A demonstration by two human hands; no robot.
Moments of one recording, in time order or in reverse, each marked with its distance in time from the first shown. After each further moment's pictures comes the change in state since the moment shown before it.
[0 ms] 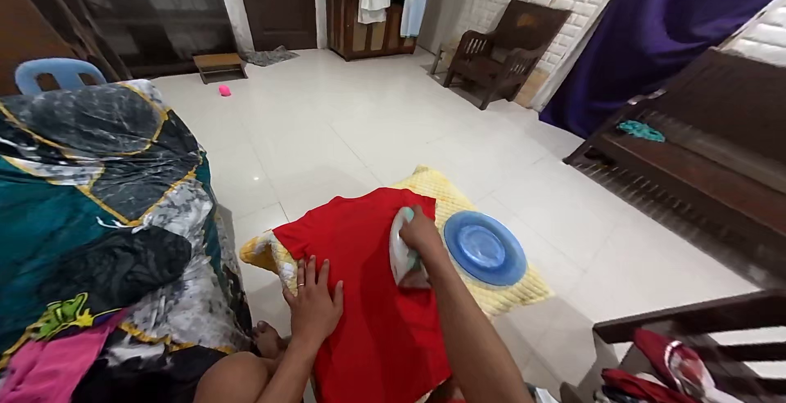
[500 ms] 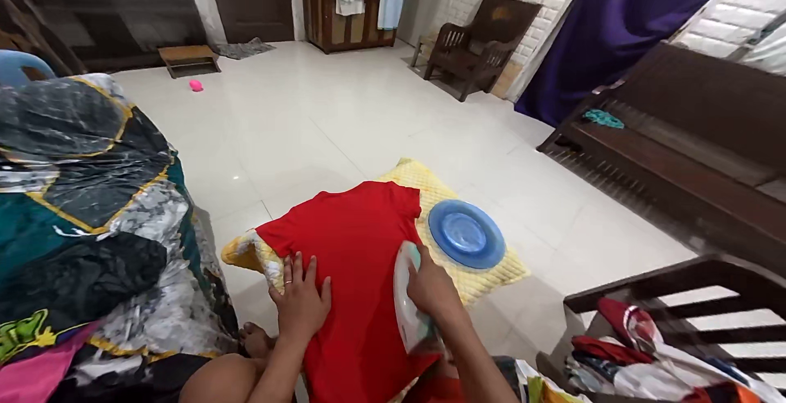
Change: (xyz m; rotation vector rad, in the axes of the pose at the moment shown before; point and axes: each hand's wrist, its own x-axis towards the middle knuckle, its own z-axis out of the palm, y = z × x) left_hand -0.001 -0.002 0.001 -0.009 -0.028 0.035; right_hand -0.116 0.062 0.018 -0.082 -0.053 0.119
